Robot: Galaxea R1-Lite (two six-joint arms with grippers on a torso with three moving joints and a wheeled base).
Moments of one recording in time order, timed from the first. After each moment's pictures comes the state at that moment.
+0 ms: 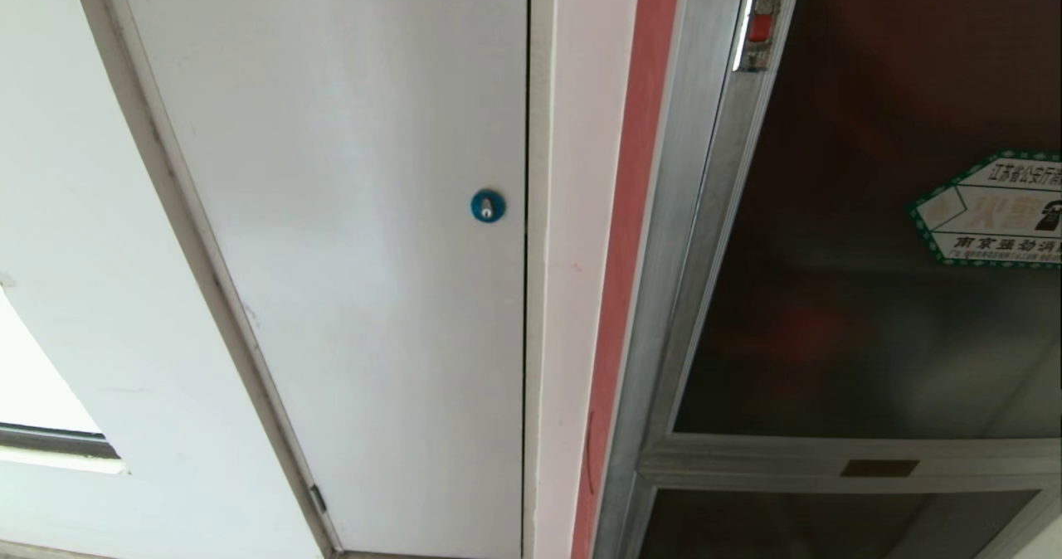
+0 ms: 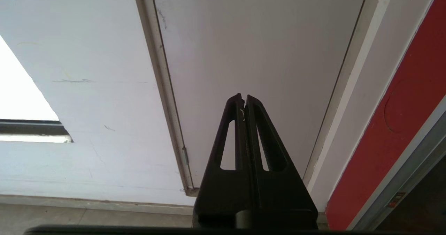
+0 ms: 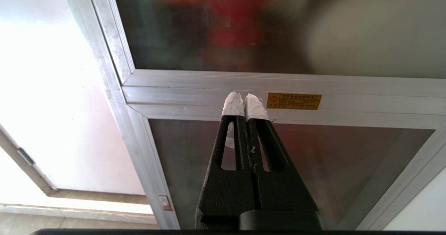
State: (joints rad) left arm 0.00 0.00 0.00 -0.02 0.00 0.01; right arm 0.00 0.00 0.00 -0.01 -0.02 0.03
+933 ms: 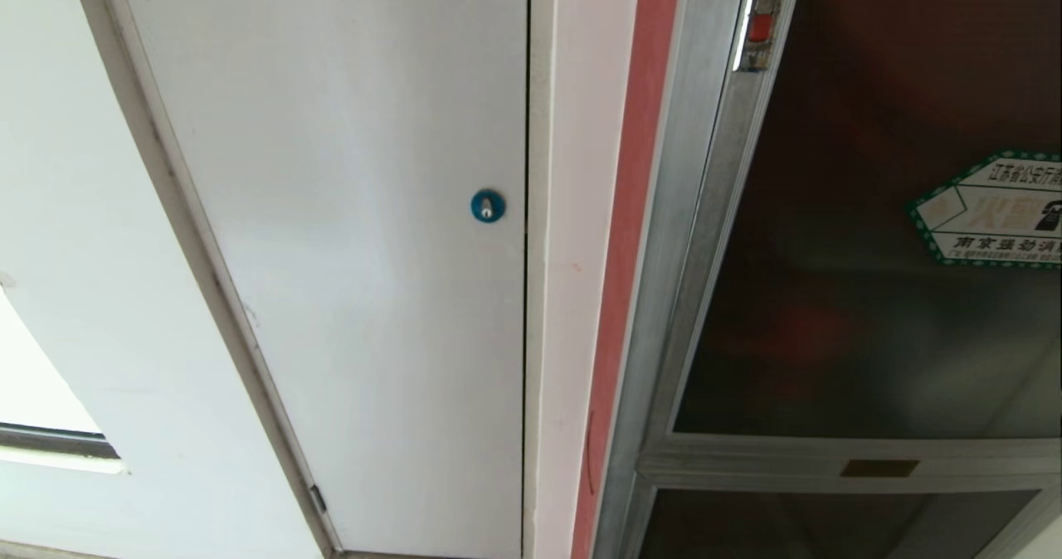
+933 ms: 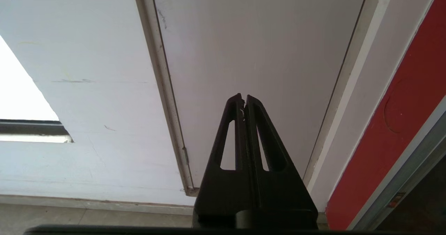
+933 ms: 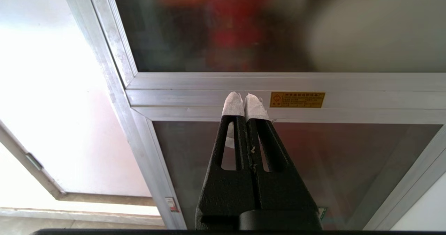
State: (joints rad) left arm 0.00 0.00 0.00 -0.02 0.00 0.01; right arm 0.00 0.00 0.00 -0.01 -0.02 0.06
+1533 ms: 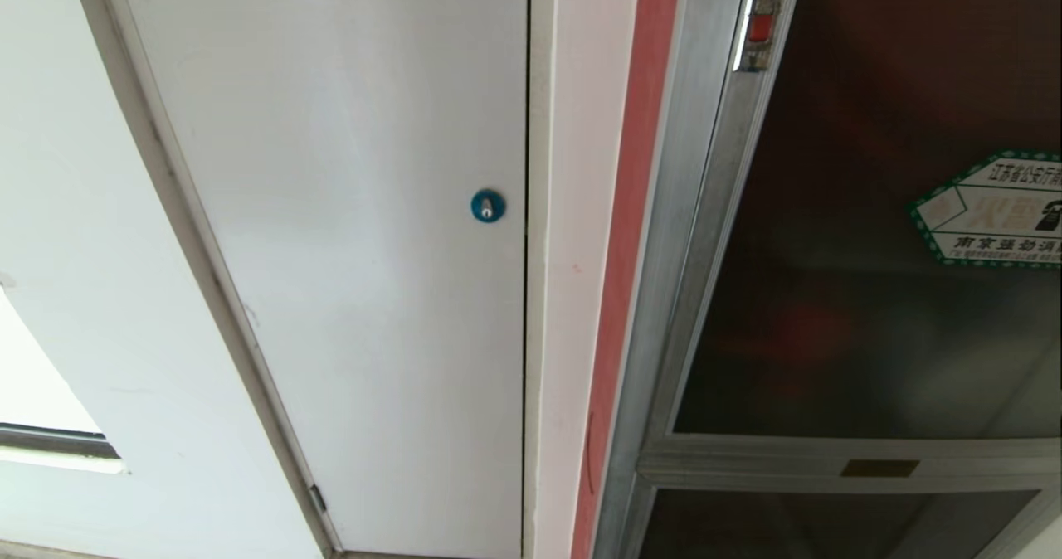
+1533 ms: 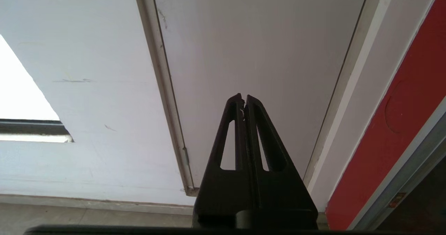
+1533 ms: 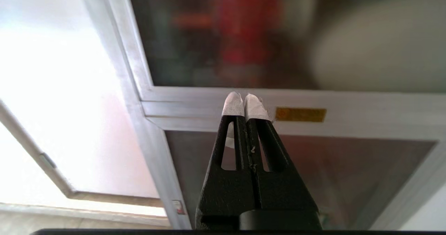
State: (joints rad) left arm 0.00 0.00 0.00 -0.02 0.00 0.01; right arm 0.00 0.05 -0.16 0.07 0.03 0.06
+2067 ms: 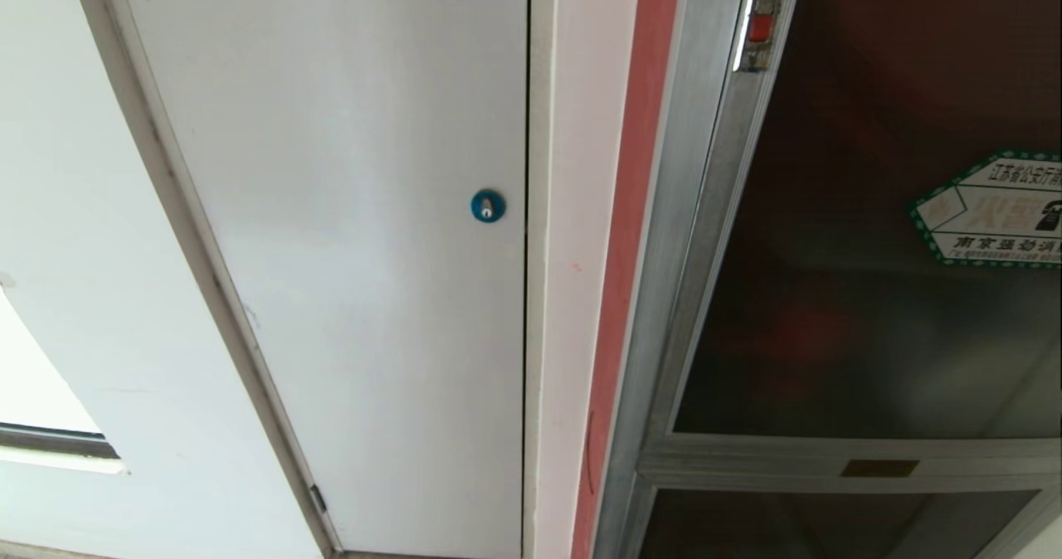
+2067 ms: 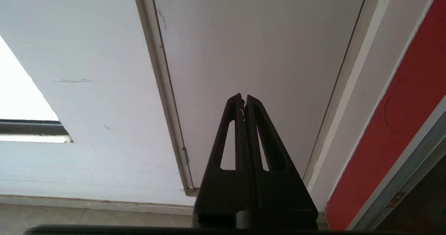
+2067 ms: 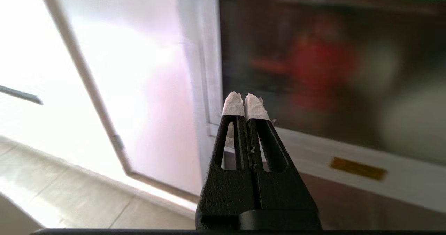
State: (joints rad) left arm 0.00 0.00 0.00 -0.02 0.00 0.01; right arm 0.00 0.33 -0.45 0.07 0.34 0.07
